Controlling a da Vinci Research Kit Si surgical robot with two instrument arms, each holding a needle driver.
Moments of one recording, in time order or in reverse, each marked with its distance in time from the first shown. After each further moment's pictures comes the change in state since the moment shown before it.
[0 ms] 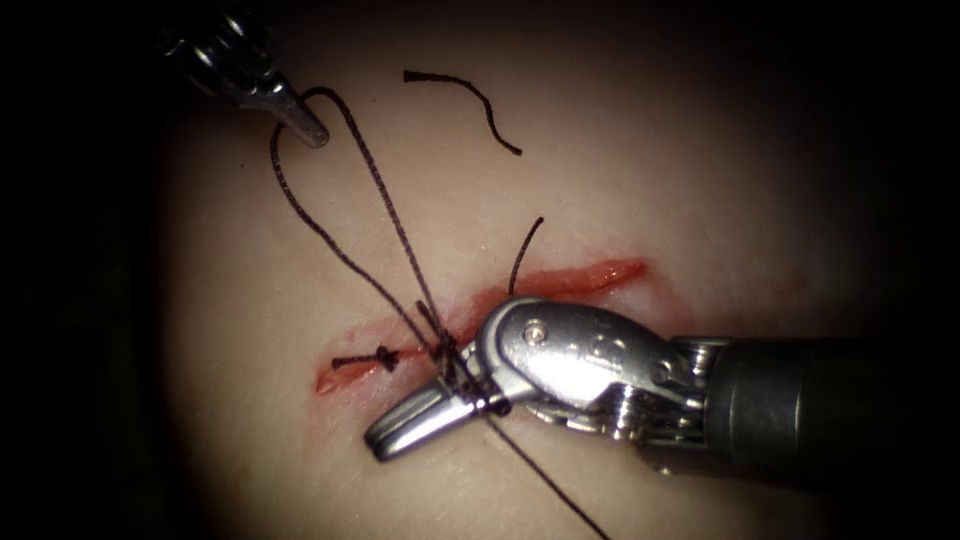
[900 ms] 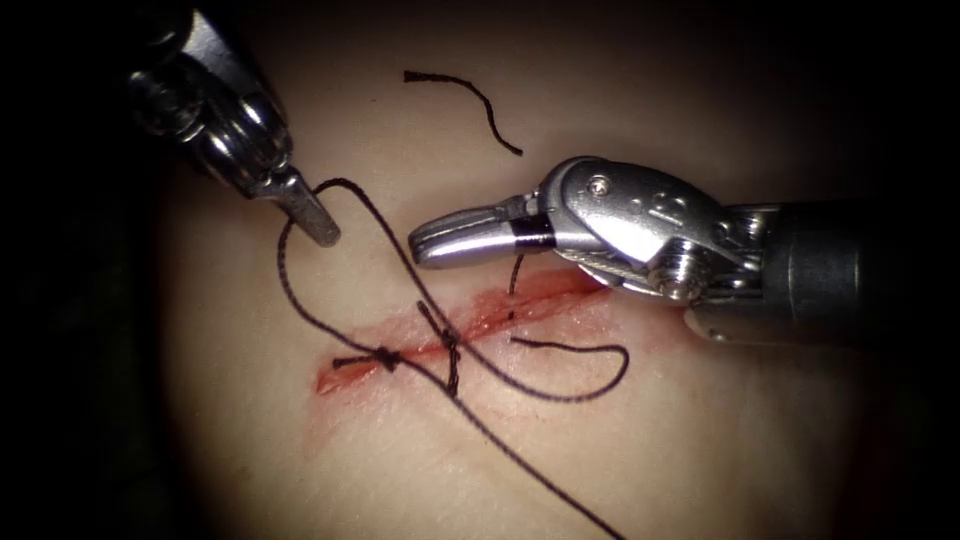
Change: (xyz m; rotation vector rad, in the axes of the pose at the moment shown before) right arm 0.004 0.004 -0.005 -0.272 -0.107 -0.158; left arm -0.002 0.003 0.001 -0.181 -0.149 -0.061
